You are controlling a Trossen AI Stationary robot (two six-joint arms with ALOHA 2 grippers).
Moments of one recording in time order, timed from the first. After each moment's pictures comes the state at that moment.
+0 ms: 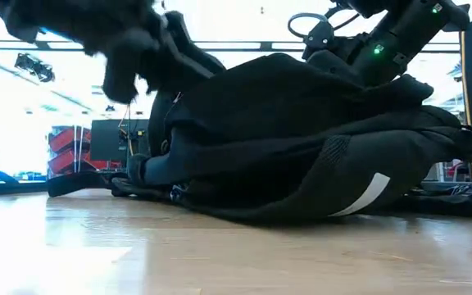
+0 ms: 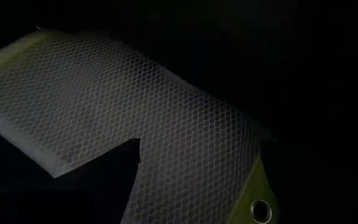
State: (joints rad) left arm -0.37 1.55 0.68 0.52 -0.63 0.50; right arm 0.30 1.58 0.86 -0.23 0.61 0.63
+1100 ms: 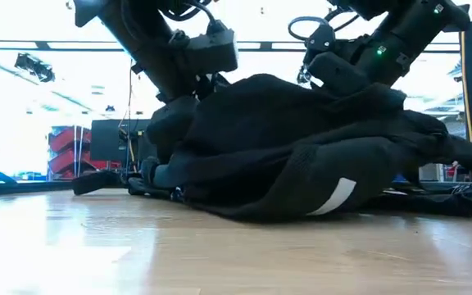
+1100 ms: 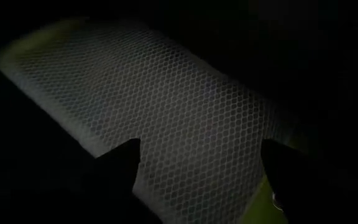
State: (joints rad) left arm -0.27 1.78 1.11 -0.35 -0.79 0.22; right arm 0.30 1.58 0.86 -0.25 0.56 0.65
